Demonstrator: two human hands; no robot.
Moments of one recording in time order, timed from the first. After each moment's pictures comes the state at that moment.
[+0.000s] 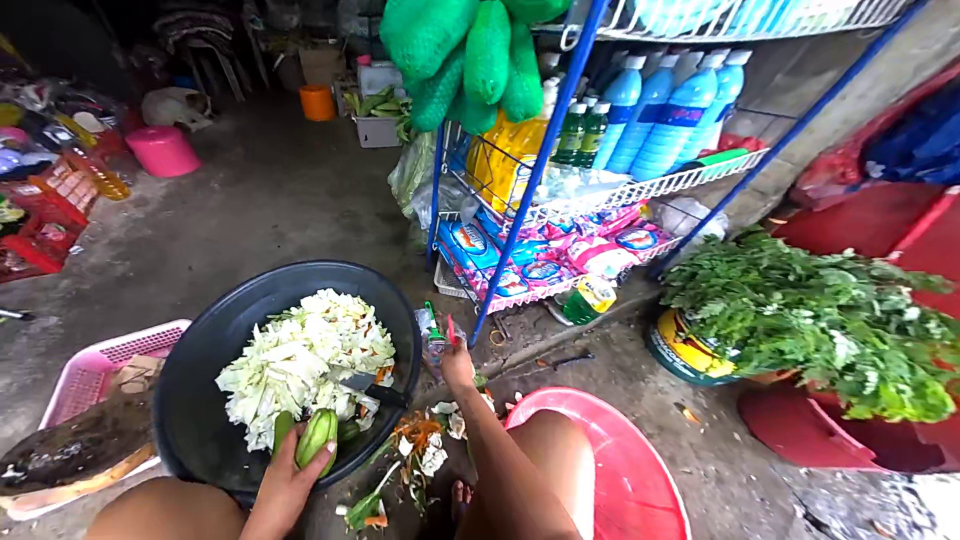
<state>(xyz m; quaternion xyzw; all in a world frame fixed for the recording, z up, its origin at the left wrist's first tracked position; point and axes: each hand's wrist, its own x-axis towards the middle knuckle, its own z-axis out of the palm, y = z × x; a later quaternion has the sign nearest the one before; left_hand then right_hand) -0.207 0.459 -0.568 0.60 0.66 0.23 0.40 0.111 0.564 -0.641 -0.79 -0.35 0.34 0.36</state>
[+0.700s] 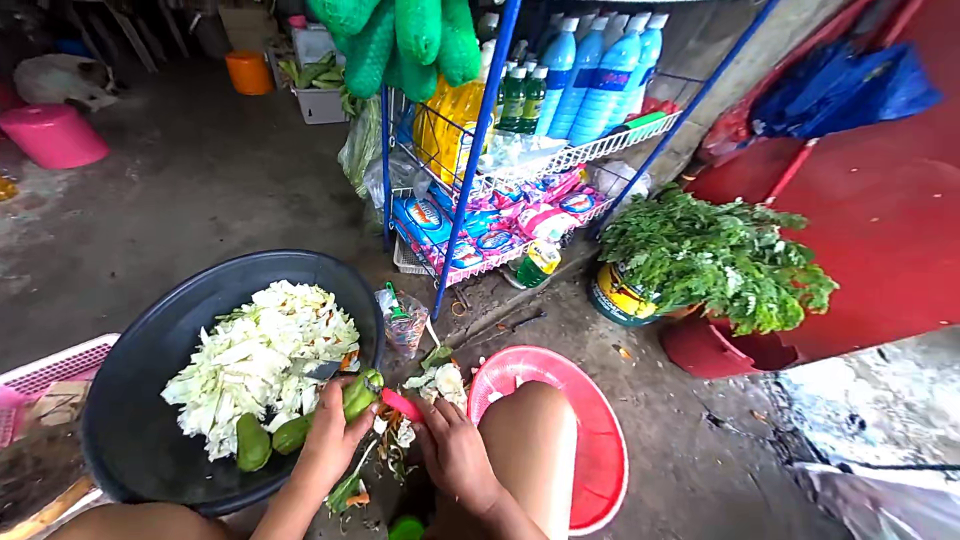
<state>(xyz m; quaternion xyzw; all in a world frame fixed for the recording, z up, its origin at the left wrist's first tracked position) -0.105 0.465 -0.554 0.75 0.51 0.21 0.35 0.084 0.361 -0.593 -0.67 -0.65 0.03 0.35</state>
